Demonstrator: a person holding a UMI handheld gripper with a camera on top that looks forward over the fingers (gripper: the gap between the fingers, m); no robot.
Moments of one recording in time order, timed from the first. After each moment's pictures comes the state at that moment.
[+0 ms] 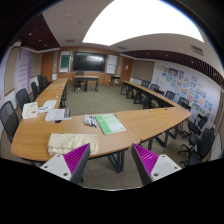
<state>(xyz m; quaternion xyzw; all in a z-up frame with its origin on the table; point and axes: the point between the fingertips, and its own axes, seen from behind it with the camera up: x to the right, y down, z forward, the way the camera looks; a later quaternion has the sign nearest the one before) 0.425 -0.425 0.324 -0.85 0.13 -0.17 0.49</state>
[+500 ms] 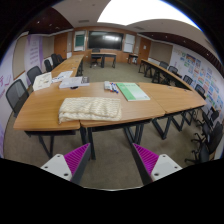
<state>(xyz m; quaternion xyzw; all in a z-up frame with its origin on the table) 0.353 -0.442 0.146 -0.91 0.08 -0.09 0.39</state>
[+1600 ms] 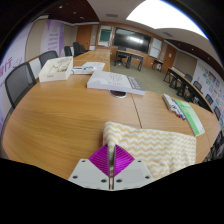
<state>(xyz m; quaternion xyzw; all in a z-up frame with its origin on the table) 0.142 -0.088 0.006 -0.92 -0.04 -0.07 0.39</state>
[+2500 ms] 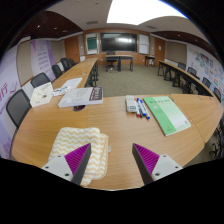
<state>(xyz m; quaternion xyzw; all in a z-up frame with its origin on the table) 0.338 -0.122 0.088 -0.91 0.04 0.00 0.41</state>
